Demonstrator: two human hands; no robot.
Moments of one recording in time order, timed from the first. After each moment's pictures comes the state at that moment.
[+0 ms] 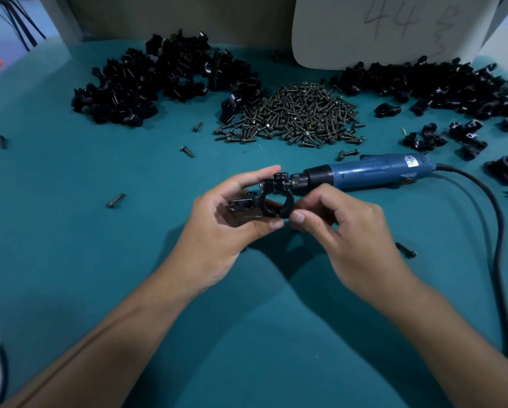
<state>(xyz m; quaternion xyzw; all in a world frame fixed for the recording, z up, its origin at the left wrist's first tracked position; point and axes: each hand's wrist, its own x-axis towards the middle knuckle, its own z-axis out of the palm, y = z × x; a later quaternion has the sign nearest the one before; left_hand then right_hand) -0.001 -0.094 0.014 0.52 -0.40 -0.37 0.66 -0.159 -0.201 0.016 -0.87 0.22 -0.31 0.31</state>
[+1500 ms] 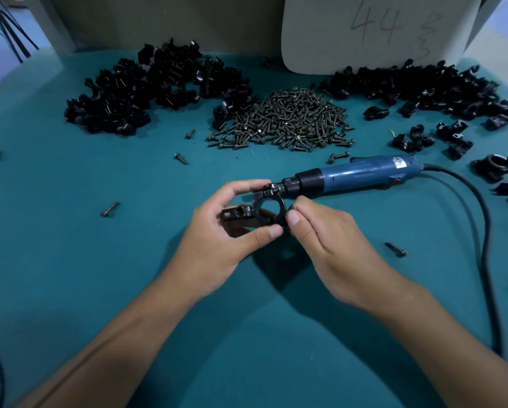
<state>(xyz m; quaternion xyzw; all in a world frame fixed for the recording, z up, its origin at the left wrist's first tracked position) -0.001 -0.092 0.010 0.57 -0.42 -0.35 0.61 -0.161 -0.200 0.012 -0.90 0.23 -0.19 0.31</state>
